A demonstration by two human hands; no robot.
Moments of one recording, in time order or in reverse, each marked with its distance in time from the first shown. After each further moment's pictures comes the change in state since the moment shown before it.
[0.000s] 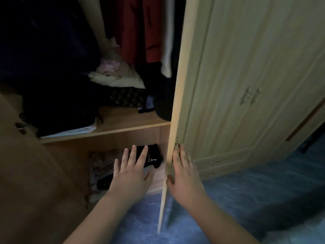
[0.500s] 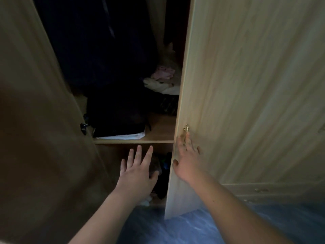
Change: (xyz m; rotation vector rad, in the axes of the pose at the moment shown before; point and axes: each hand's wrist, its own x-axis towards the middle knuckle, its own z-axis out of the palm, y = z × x) left_hand 0.048 -0.164 -0.043 -0.030 0.037 -0.205; right_hand 0.183 -0.133 0.072 -0.194 -0.162 -0.099
